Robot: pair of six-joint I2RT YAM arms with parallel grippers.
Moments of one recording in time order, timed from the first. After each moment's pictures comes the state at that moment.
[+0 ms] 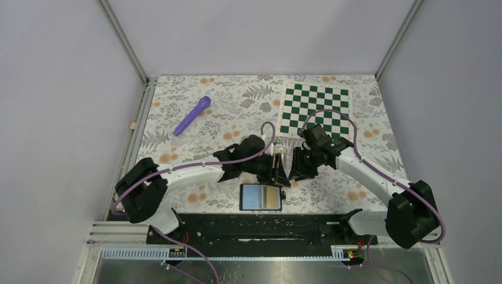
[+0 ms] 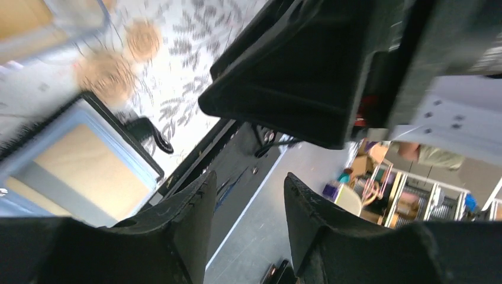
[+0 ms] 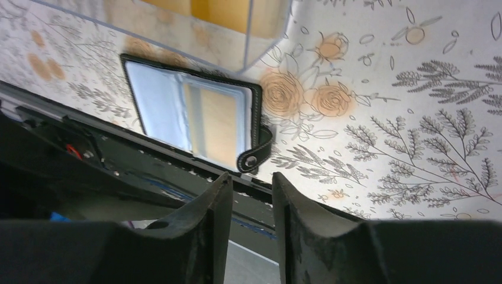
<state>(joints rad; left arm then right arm) -0.98 1.57 0.92 -0.03 0.48 -0.94 0.53 1.27 0.84 -0.75 -0.29 0.59</state>
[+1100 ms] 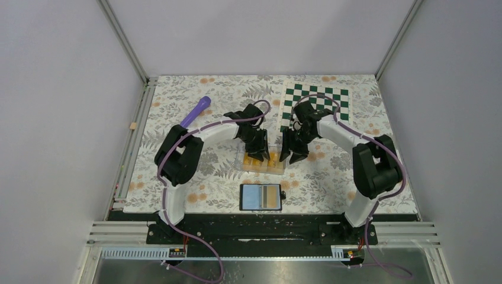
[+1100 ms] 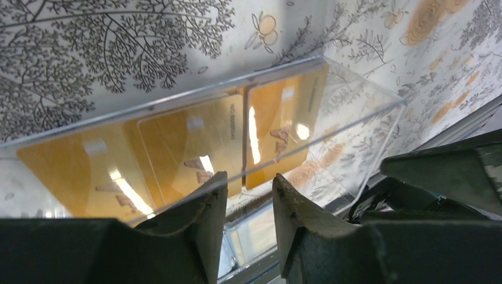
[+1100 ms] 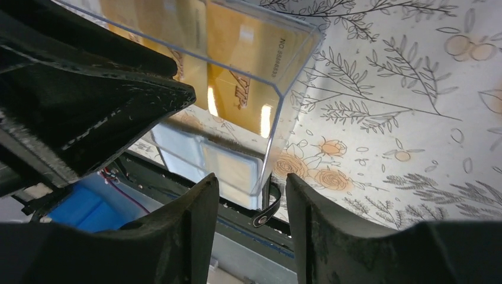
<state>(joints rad) -0.65 2.00 1.43 -0.60 0.41 -0.66 0.41 1.73 1.23 -0.84 -0.41 0.45</state>
